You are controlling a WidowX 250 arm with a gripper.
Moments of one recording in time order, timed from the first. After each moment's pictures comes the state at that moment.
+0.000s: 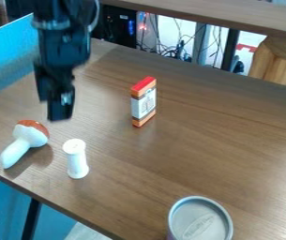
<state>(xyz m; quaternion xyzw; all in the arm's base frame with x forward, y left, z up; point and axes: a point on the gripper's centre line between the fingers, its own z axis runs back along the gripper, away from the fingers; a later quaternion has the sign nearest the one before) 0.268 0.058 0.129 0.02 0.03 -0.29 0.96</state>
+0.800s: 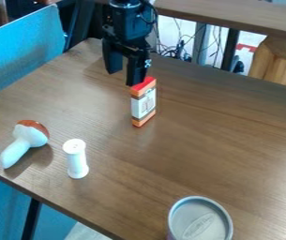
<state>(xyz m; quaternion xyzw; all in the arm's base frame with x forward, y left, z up) 0.384 0.021 0.117 0.00 0.00 -0.19 0.98</state>
